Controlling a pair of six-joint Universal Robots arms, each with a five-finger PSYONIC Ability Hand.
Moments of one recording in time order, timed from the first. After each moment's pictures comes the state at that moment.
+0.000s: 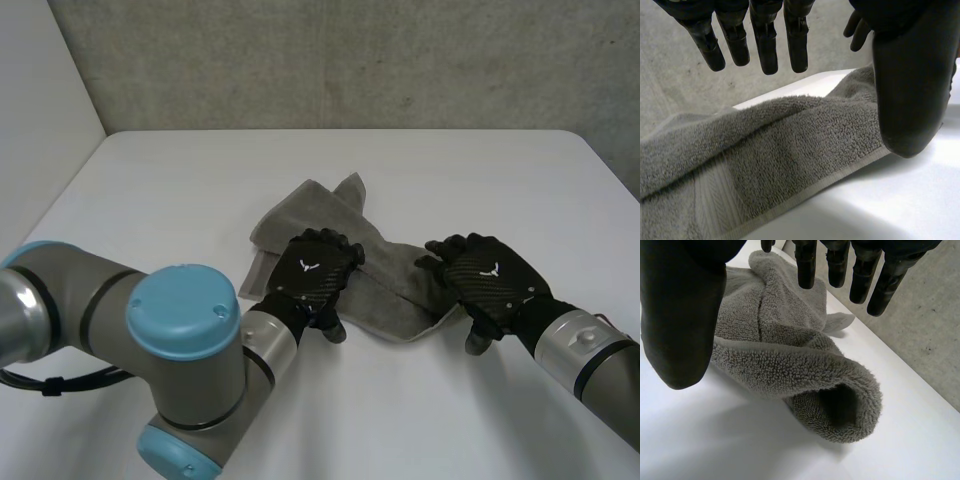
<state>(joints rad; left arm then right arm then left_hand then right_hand) 3.95 -2.12 -1.55 3.49 -1.56 3.16 1.76 -1.41 1.97 -0.21 1.06 2.59 0.45 0.39 0.22 0.22 0.18 0.24 0.25 0.18 0.23 0.06</state>
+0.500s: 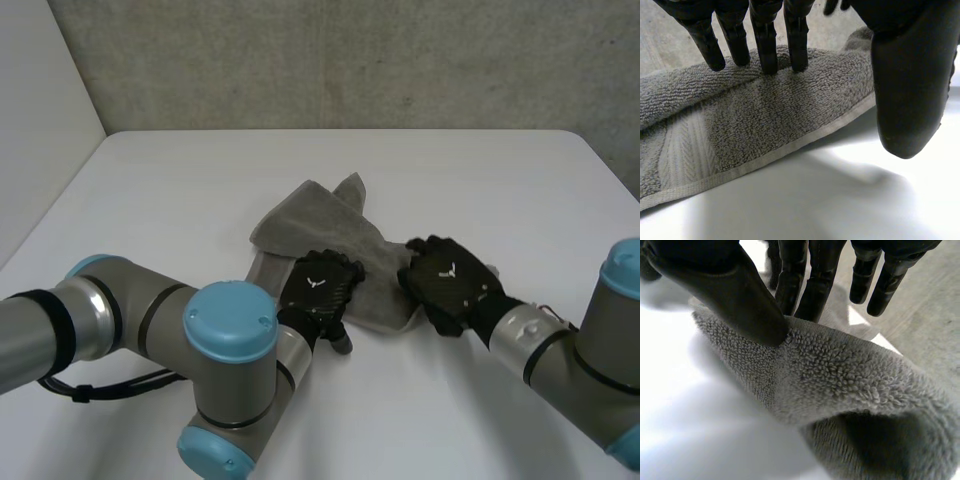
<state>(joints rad) 3.92 -2.29 -1.45 3.49 -1.64 3.09 1.87 -1.20 1.82 -0.31 1.08 2.63 0.45 0.39 0.22 0.22 0.18 1.29 1.30 0.18 0.23 1.14</state>
